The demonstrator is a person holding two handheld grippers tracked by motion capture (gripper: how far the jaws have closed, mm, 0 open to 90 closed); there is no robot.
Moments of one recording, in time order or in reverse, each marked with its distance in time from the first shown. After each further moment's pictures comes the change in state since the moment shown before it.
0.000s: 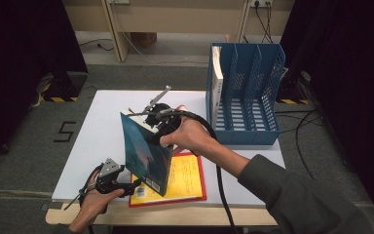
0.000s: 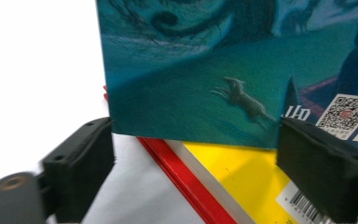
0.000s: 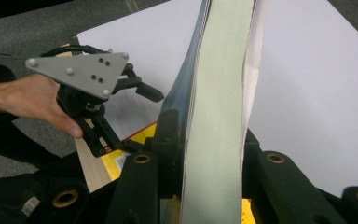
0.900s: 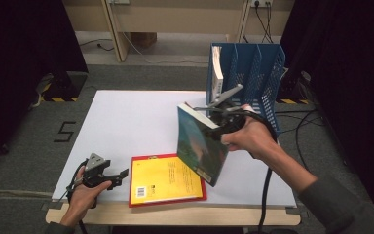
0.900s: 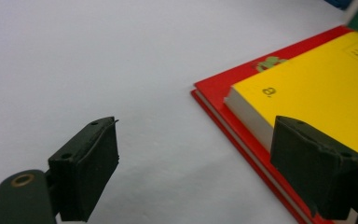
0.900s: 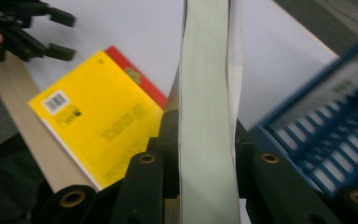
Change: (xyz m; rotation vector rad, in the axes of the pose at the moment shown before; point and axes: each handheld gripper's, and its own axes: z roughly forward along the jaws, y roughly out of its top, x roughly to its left) left arm 0.043 -0.002 -0.008 -0.016 0.135 -0.086; right arm -0.054 -0.096 -0.089 0.013 -0.208 0.151
